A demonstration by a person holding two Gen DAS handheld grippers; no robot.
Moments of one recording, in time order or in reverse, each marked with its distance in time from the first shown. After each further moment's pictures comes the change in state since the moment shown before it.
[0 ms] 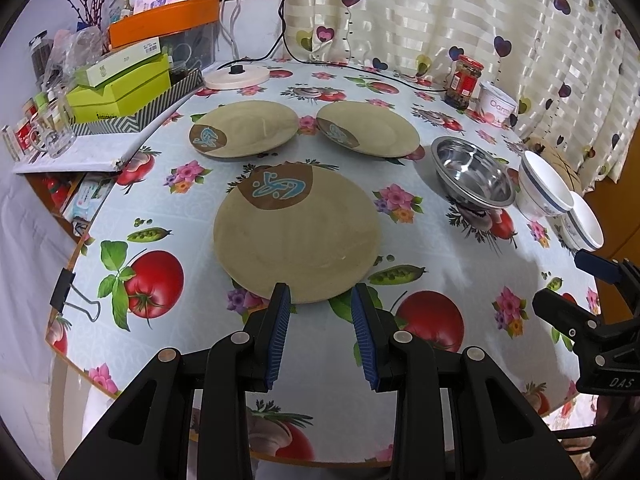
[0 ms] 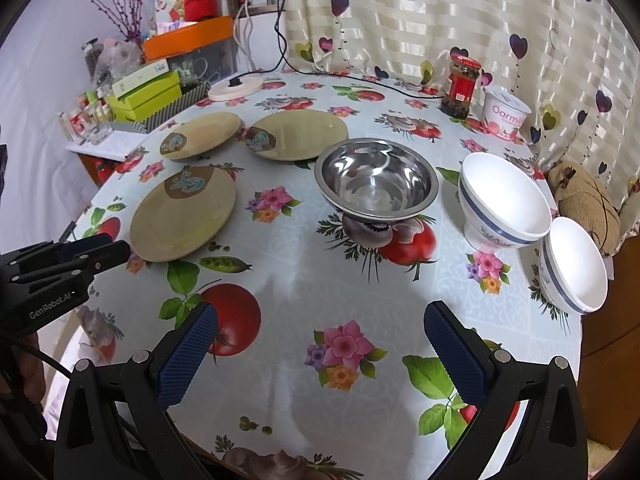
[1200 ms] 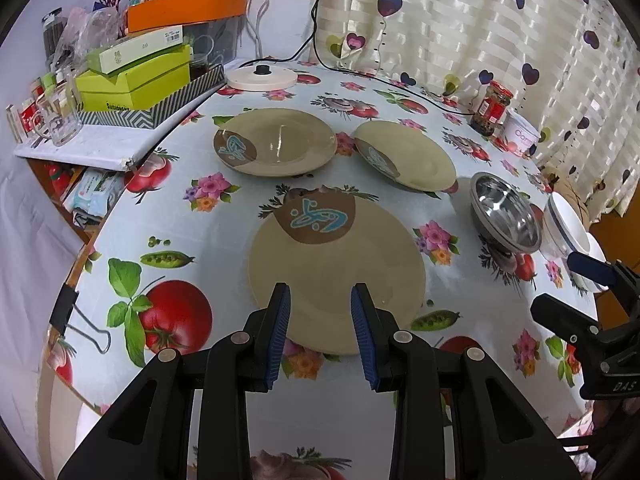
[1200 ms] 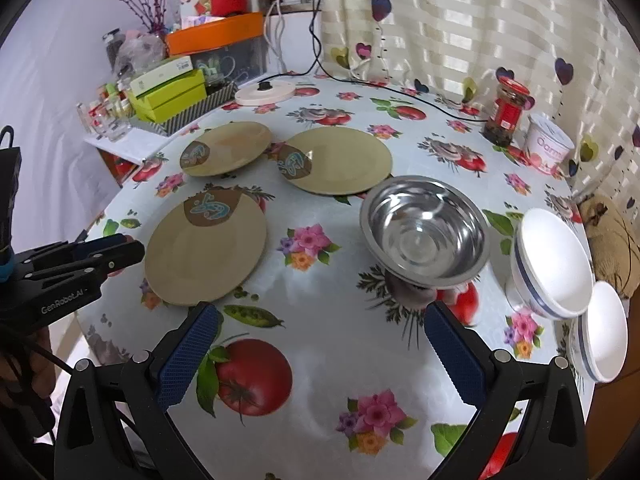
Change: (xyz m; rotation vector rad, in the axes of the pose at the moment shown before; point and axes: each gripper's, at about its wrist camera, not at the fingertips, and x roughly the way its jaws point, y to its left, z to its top) left arm 0.019 0.043 0.030 -0.086 -0.011 -0.010; right arm 0.029 0.026 0.050 -0.078 0.007 0.077
